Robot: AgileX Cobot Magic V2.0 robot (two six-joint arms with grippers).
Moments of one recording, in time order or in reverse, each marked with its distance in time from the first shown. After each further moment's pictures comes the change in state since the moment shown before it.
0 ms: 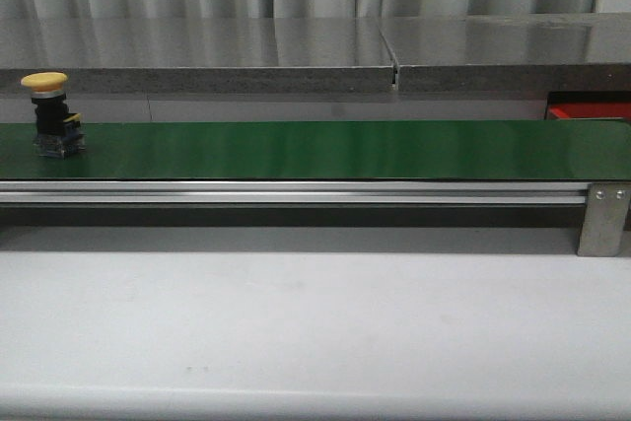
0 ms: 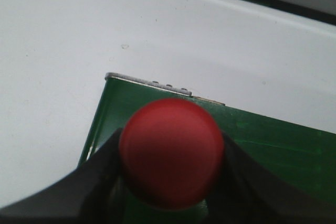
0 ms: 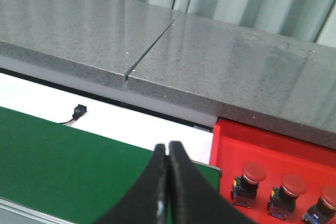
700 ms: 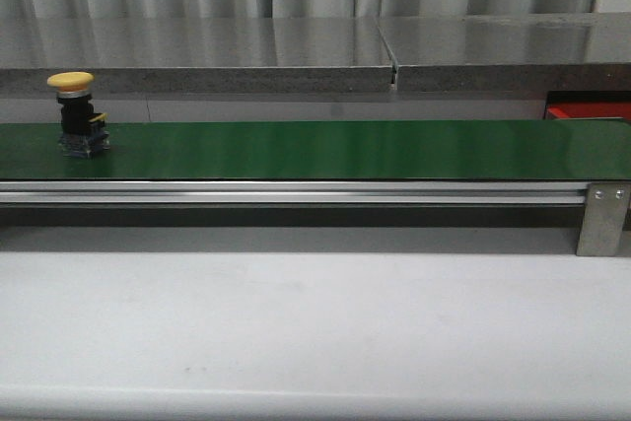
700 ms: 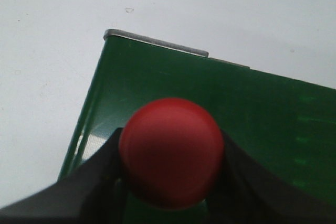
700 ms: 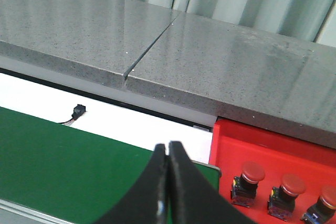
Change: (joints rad) left arm -0.020 0.002 0.163 0.032 -0.143 0.000; right arm 0.000 0.000 0.000 0.000 0.000 0.000
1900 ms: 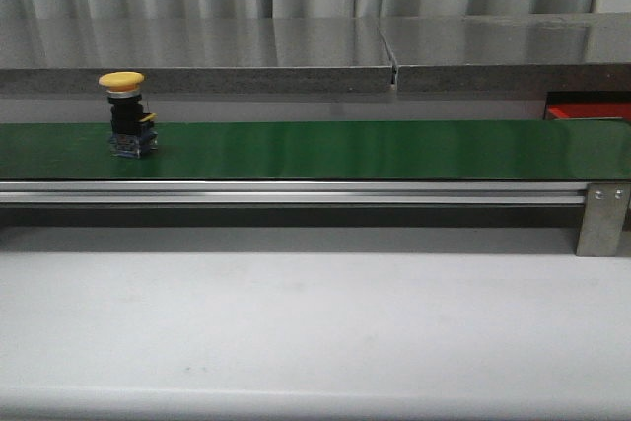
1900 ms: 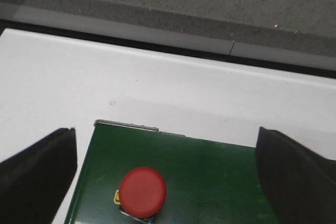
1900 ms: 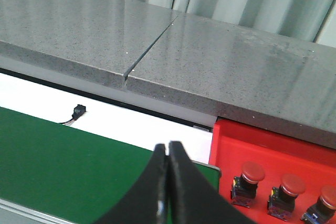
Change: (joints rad) left arm -0.061 -0.290 0.024 0.011 -0.038 0.000; right arm 0.000 0.000 0.000 0.000 0.000 0.000
